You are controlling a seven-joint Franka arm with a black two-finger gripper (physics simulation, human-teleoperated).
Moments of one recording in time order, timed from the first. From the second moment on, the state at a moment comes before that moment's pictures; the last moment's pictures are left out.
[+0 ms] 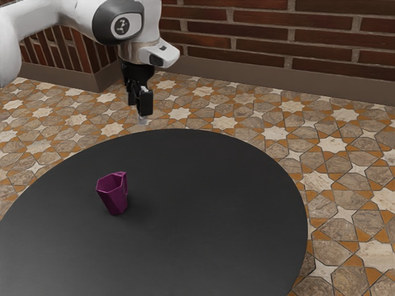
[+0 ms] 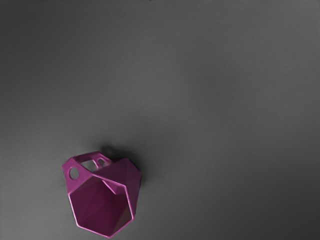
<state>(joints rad) 0.22 0.18 -0.45 -1.44 0.26 1.48 0.43</state>
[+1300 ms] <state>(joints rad) 0.28 0.53 -0.18 -1.57 0.13 1.77 0.25</state>
